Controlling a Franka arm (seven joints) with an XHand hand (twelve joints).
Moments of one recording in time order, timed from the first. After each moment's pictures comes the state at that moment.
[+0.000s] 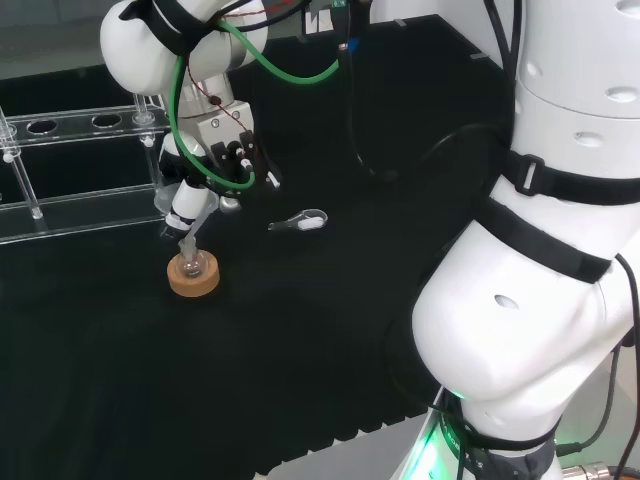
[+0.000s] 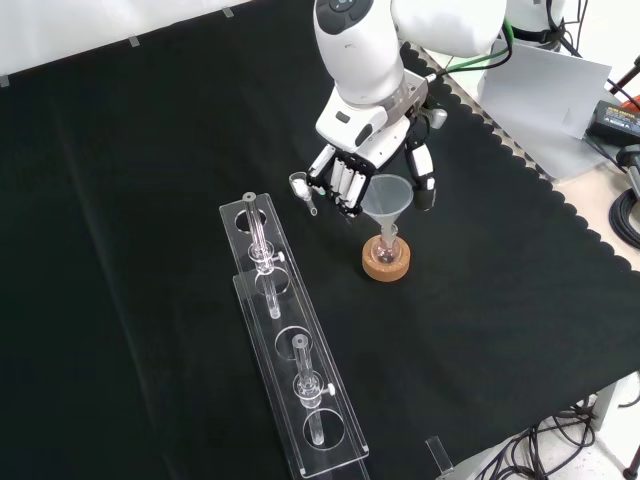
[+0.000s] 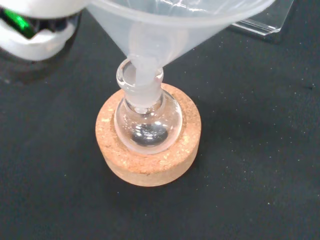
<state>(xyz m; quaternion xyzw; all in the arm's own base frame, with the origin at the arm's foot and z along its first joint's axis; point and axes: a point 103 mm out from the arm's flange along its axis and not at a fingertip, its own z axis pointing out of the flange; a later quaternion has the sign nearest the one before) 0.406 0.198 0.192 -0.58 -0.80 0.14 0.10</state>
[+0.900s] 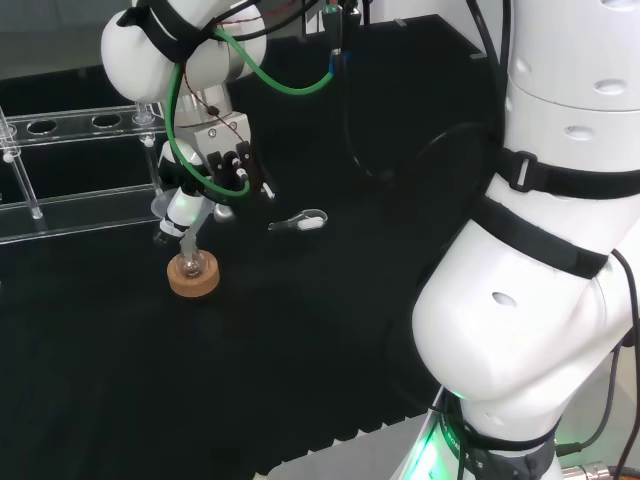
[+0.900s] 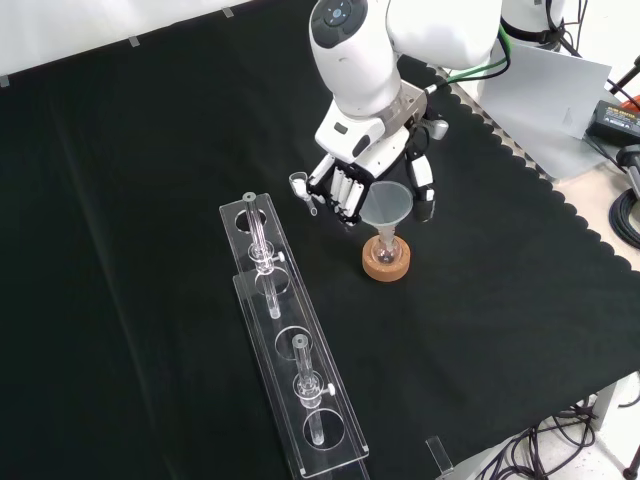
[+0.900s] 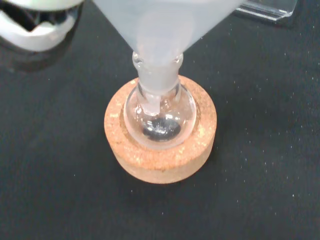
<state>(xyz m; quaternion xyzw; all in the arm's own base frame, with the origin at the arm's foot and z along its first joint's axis) 0.405 0.205 0.176 -0.59 -0.78 0.13 0.12</state>
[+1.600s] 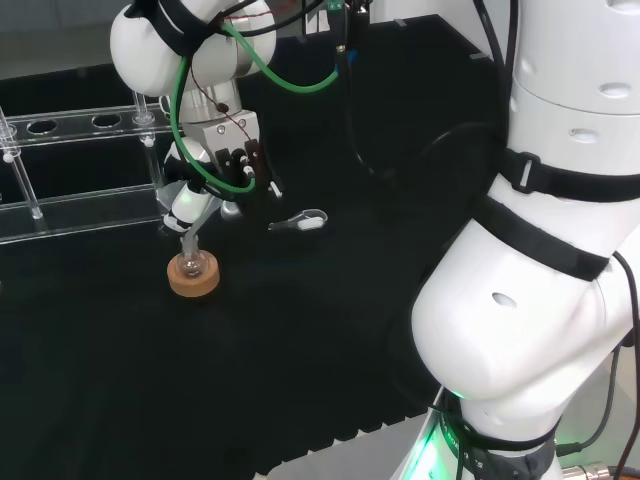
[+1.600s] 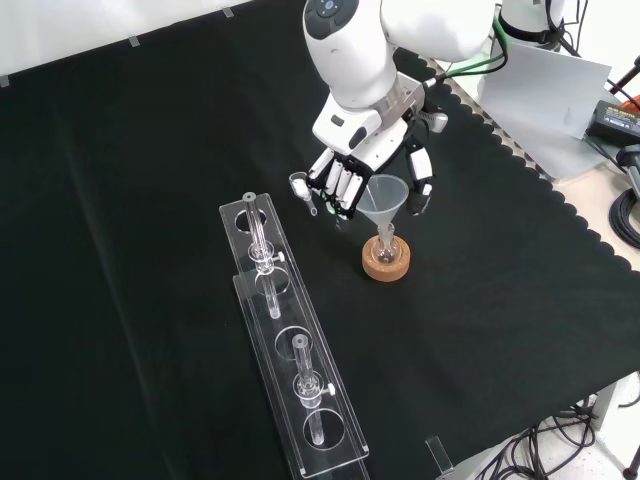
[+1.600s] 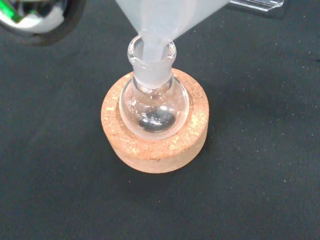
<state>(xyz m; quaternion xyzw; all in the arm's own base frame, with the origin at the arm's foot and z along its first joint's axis) 0.401 0.196 0.181 -0.60 -0.78 0.13 0.14</state>
